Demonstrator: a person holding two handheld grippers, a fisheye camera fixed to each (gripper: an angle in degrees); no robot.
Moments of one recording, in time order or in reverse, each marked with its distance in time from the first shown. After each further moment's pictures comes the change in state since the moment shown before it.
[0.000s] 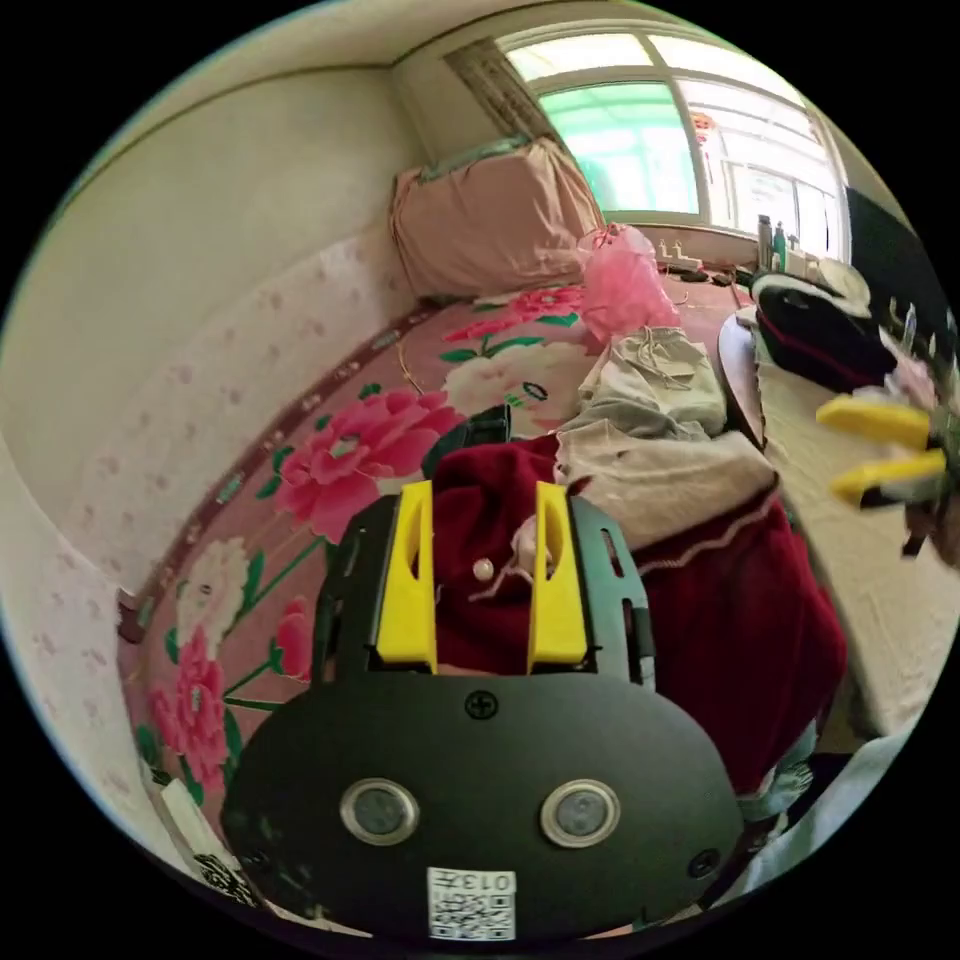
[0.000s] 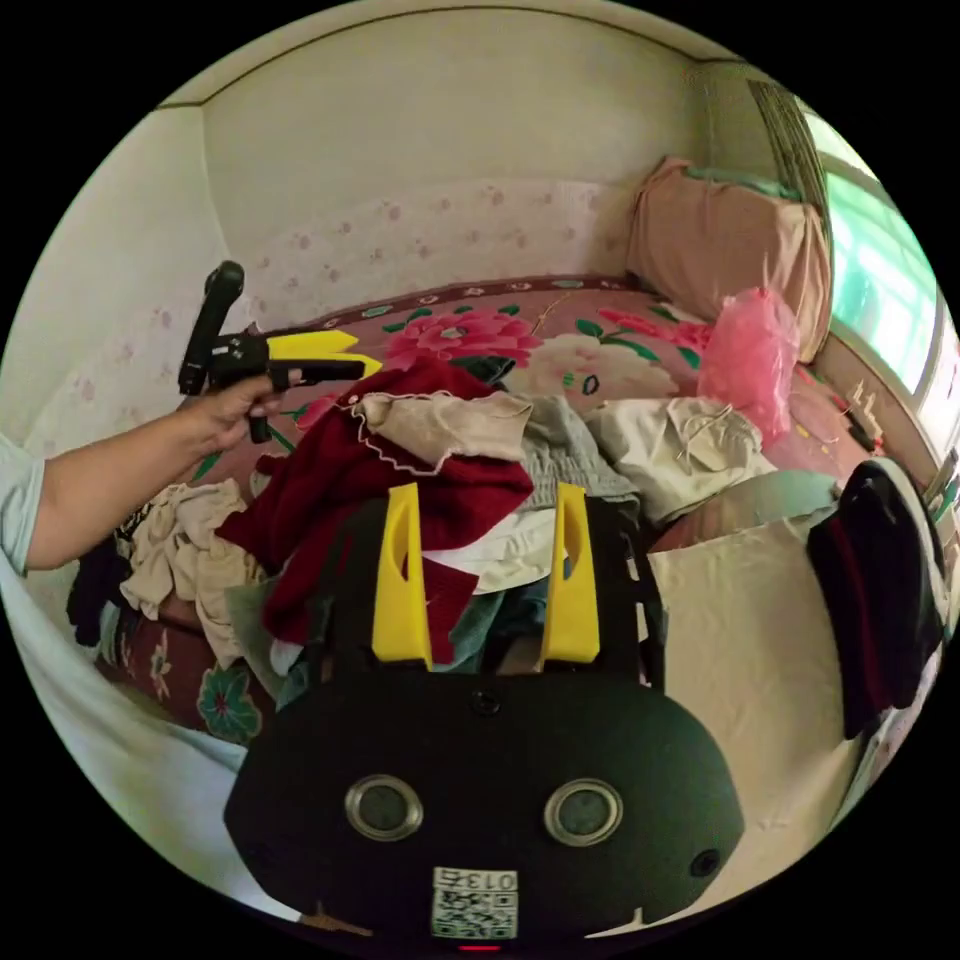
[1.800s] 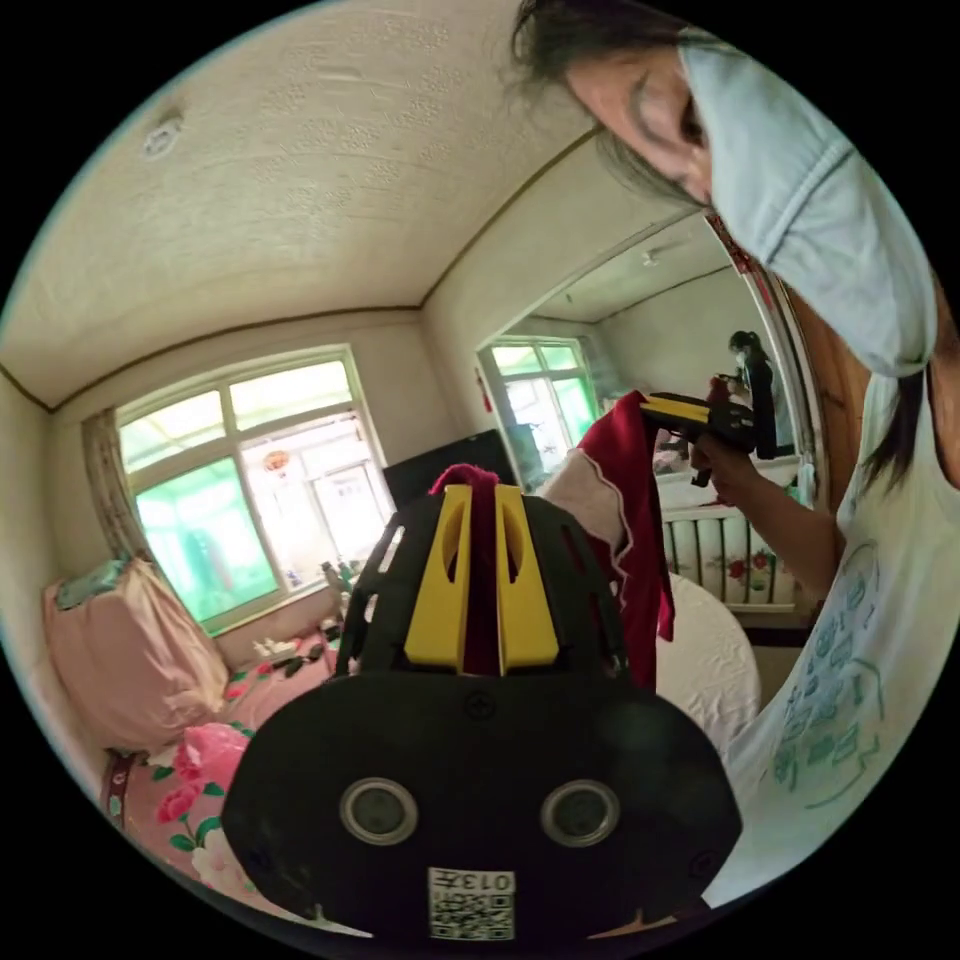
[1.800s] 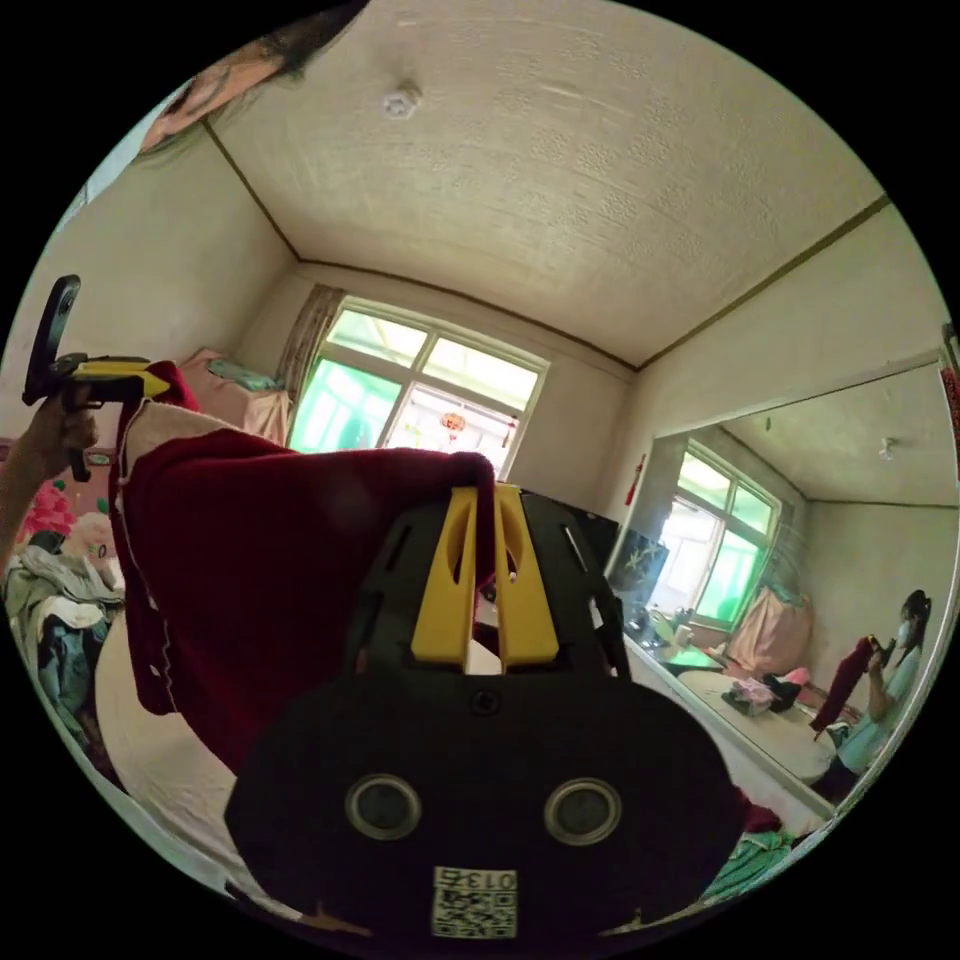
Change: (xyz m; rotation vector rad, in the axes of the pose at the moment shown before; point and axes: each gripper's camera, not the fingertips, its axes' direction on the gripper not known) left arm 0.259 -0.076 -0.418 1.017 1.024 0.676; right arm -0.275 0.419 -0.588 0.500 1.483 0.272
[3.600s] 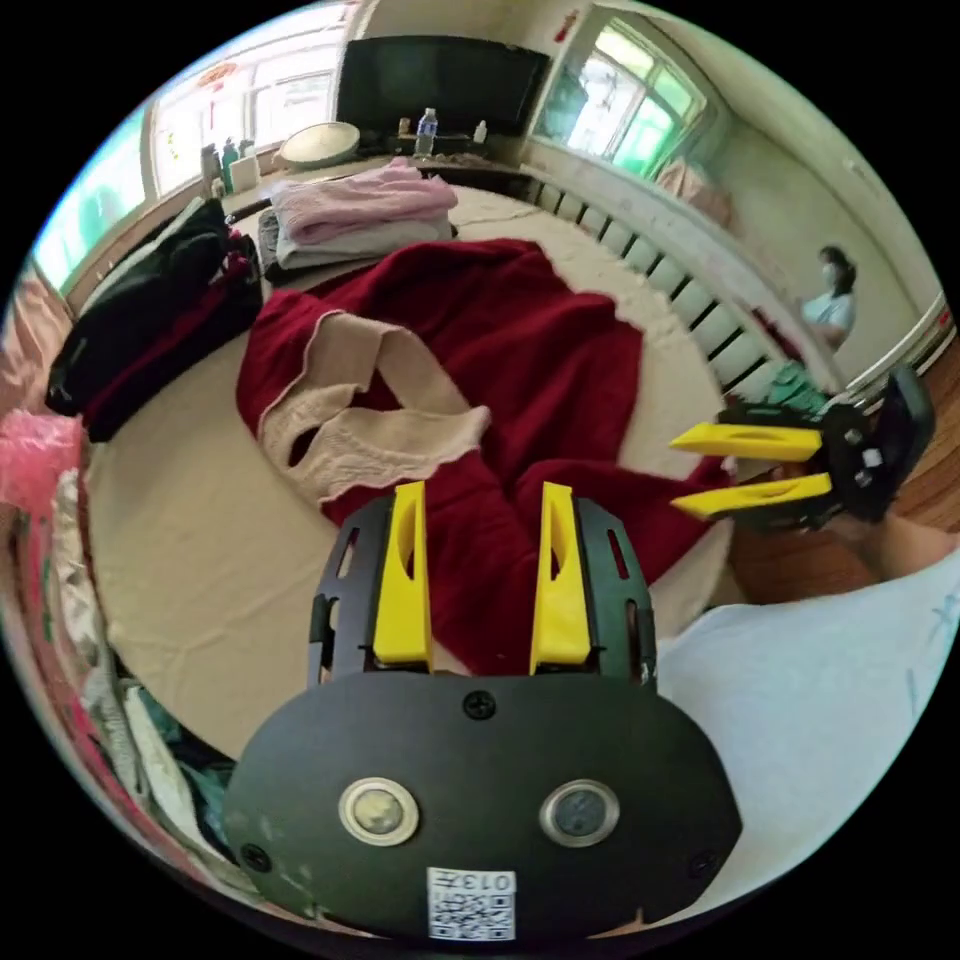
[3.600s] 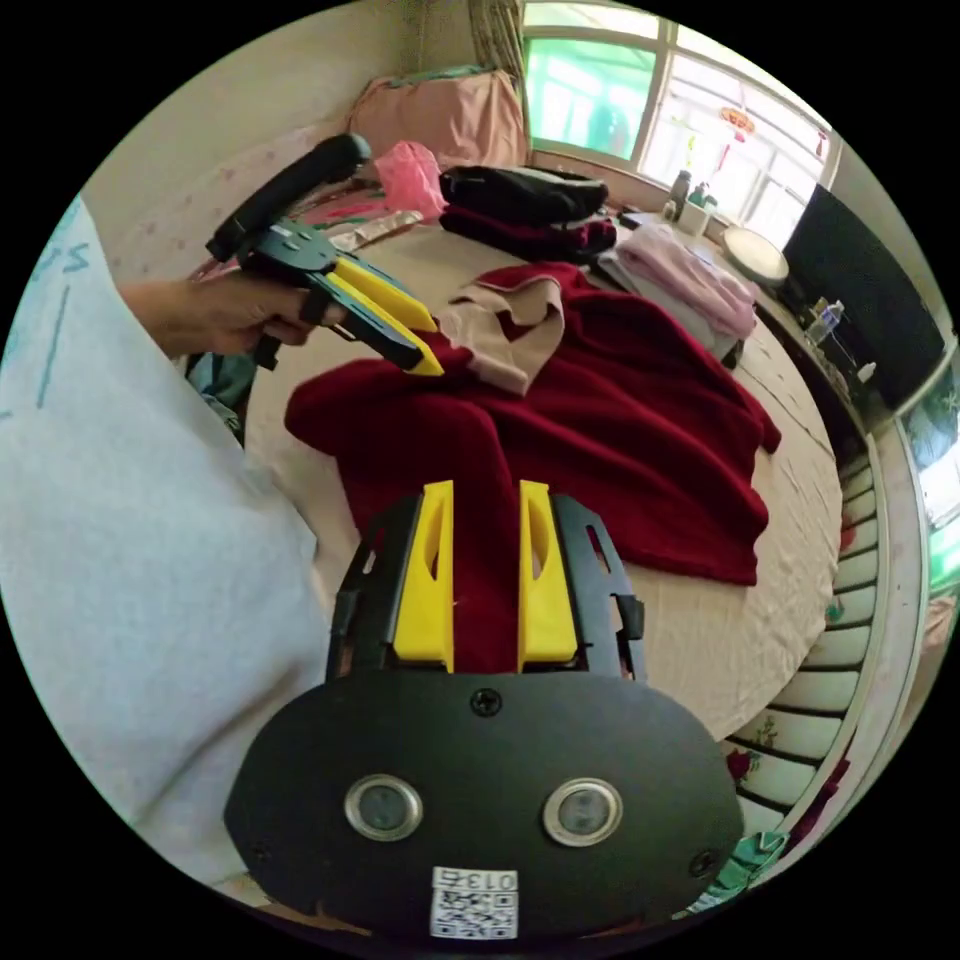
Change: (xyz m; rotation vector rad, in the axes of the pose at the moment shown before) left arm -0.051 0.289 0.559 -1.061 0.273 -0.403; right arm -0.156 0.303 0.359 -0.974 -0.847 -0.150
